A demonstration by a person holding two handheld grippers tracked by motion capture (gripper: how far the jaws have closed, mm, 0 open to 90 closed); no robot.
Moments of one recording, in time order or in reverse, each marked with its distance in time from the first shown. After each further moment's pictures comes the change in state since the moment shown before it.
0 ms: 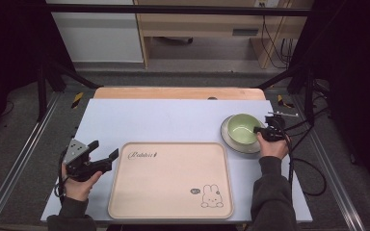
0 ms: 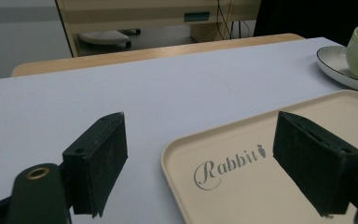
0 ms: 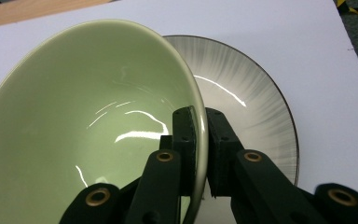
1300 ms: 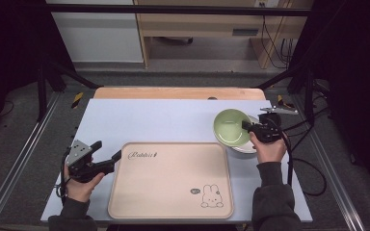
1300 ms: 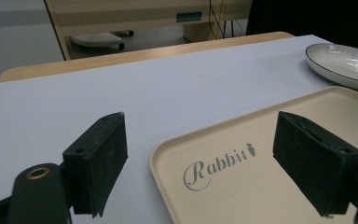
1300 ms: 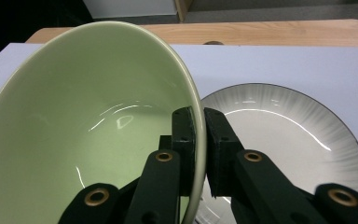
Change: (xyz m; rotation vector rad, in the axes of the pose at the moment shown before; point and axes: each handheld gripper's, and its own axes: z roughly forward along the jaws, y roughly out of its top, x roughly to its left) left arm -0.008 0.001 0.000 -0.004 -0.028 0.023; right arm 0.061 0.004 -0.068 -0.112 0.195 -0.197
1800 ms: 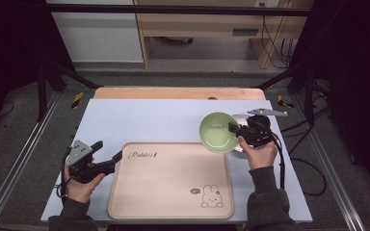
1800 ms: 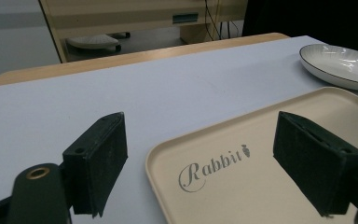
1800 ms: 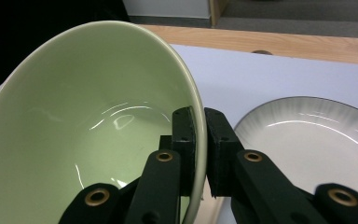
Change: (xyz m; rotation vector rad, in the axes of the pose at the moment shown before) left arm -0.002 0.001 -0.001 -0.006 -0.013 0.003; right arm 0.045 0.000 -0.012 -0.006 0.110 -0.086
